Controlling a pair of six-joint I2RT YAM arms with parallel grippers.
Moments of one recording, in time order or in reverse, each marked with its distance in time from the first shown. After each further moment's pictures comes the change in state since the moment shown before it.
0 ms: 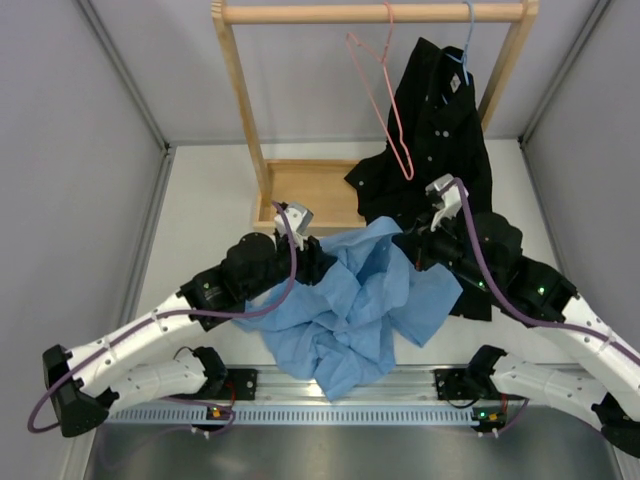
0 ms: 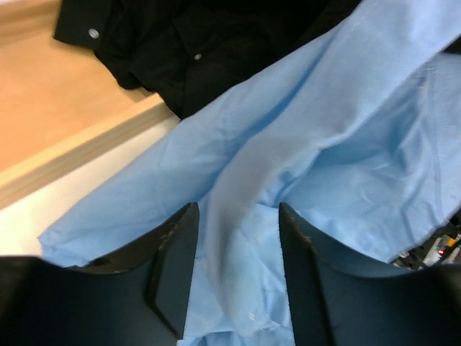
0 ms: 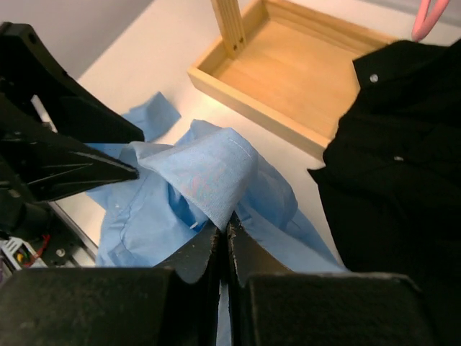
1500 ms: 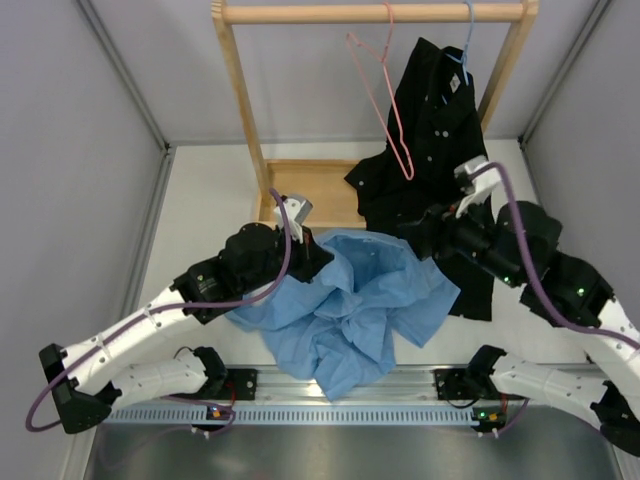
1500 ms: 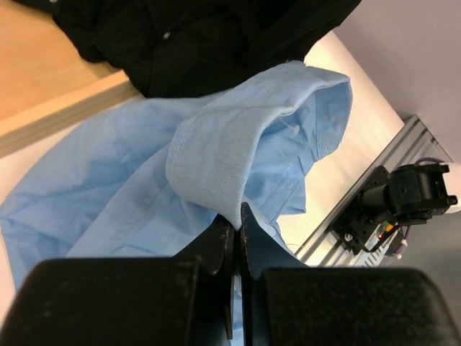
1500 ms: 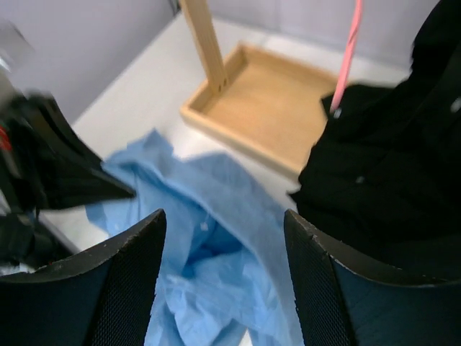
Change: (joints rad) left arm 0.000 0.046 0.135 -0.144 0.077 -0.126; right arm 0.000 0.011 0.133 -0.136 0.064 -0.001
